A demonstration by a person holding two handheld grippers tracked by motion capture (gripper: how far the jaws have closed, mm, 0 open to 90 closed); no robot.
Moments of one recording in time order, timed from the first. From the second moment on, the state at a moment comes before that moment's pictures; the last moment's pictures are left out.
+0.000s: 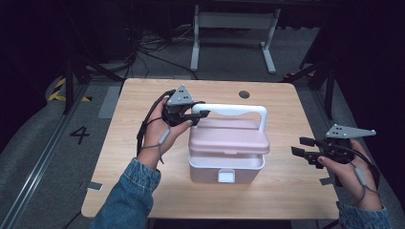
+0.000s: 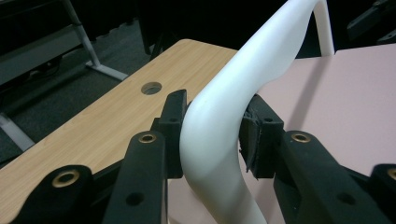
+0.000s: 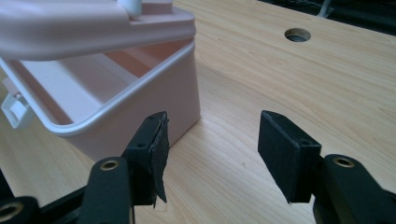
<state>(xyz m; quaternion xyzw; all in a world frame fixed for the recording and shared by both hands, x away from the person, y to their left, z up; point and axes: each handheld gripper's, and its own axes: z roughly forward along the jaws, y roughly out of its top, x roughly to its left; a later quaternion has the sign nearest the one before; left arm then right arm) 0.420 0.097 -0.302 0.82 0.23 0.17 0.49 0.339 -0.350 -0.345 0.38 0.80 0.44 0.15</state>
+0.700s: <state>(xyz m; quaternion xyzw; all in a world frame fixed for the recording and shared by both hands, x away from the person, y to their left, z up) 0.450 0.096 -0.299 0.82 0.25 0.15 0.50 0.336 -0.331 -0.338 0.36 0.80 0.47 0.11</state>
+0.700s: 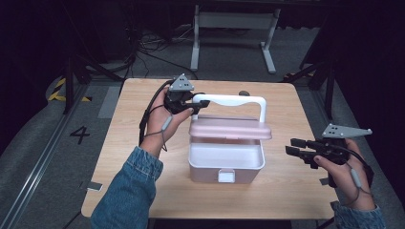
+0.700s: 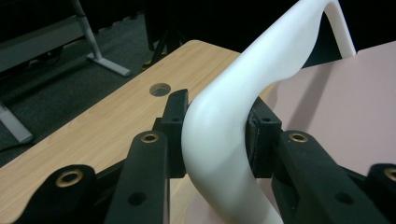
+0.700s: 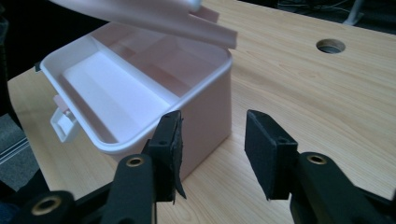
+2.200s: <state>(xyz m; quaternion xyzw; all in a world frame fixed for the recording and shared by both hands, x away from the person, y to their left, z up) 0.457 0.098 -0.299 0.81 0.27 0.15 0.50 0.350 -0.274 -0.327 0.30 0.76 0.58 0.09</state>
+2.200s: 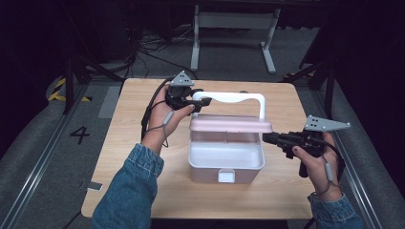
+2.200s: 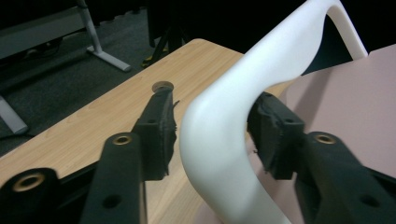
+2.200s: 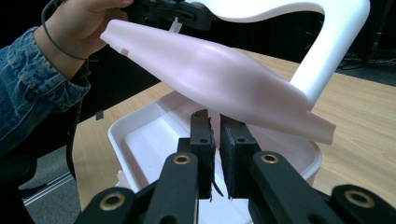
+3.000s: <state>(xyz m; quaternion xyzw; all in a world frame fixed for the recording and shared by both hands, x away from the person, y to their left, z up) 0.399 0.152 -0.278 0.79 0.27 0.19 0.52 0.363 -0.272 -0.314 0.29 0.74 0.60 0.08</state>
